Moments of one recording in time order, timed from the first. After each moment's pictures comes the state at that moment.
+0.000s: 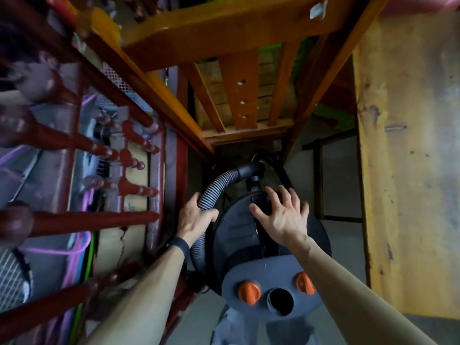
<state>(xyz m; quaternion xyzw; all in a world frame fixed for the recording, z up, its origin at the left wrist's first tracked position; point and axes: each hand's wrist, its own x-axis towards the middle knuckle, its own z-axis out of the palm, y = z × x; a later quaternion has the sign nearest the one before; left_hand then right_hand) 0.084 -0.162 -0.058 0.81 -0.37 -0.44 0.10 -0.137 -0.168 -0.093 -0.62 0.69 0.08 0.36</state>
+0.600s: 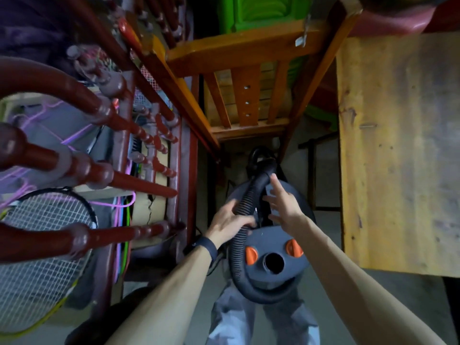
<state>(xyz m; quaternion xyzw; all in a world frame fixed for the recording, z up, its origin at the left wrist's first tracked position) 0.022 -0.098 0.022 0.71 -0.34 -0.61 0.11 -0.139 -0.142 -0.002 -0.16 0.67 -0.19 0.70</state>
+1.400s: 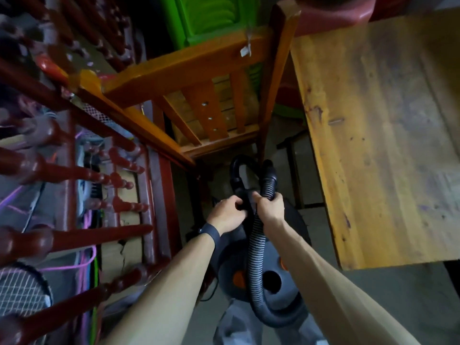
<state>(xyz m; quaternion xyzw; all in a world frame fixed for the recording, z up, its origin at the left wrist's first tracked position) -0.015 -0.181 -0.008 0.68 -0.55 -0.48 -0.08 -0.135 -0.163 -0.062 -0.10 0.77 -0.32 0.55</state>
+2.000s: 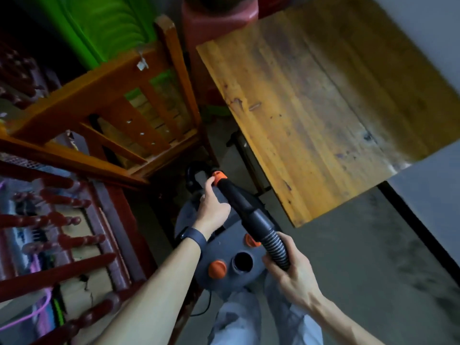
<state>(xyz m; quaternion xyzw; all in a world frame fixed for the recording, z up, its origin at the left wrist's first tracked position) -0.081 -0.153 0.011 0.64 -0.55 -0.53 -0.01 -0.211 0.054 0.038 -0.36 0.77 -0.30 0.44</state>
